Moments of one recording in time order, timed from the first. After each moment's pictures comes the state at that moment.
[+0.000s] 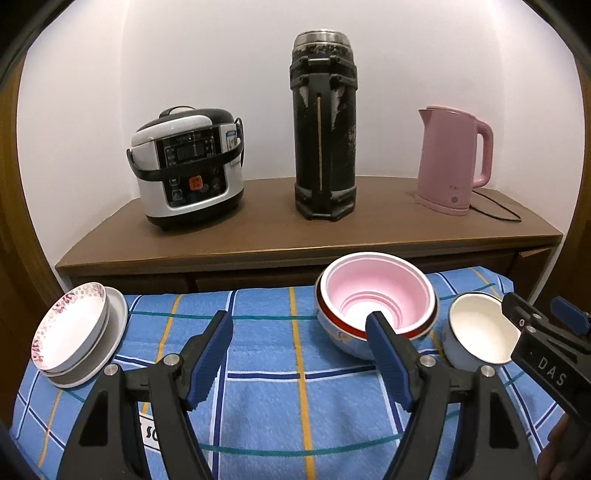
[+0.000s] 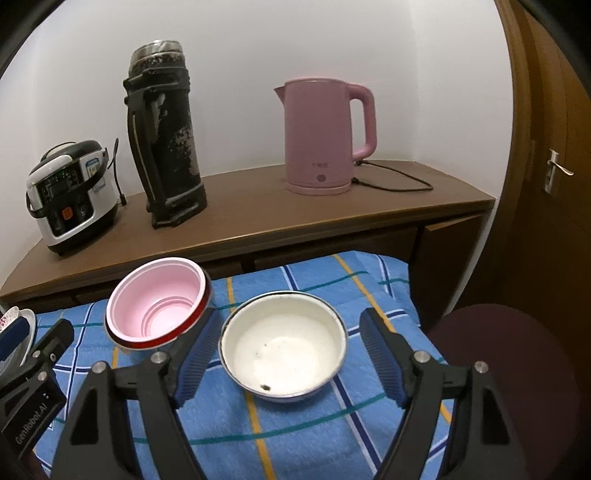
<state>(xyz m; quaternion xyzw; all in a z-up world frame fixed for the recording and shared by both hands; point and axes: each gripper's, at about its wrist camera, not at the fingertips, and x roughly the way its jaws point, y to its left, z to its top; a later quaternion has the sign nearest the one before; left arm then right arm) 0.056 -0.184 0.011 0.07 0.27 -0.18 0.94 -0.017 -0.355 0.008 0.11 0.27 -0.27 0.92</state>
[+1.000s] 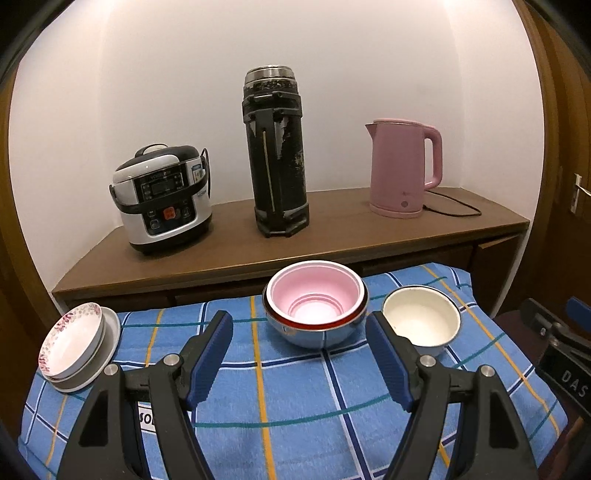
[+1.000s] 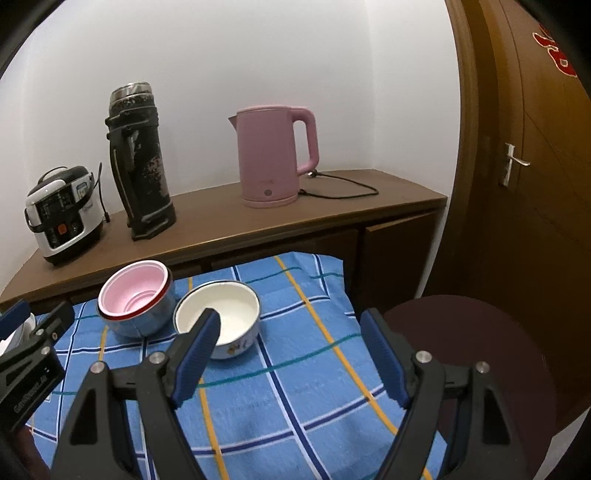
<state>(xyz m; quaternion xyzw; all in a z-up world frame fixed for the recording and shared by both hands) -0.007 -0.206 0.035 0.09 0.23 -0.23 0.94 -0.117 -0.367 0.031 0.11 0.25 -0.31 0.91</state>
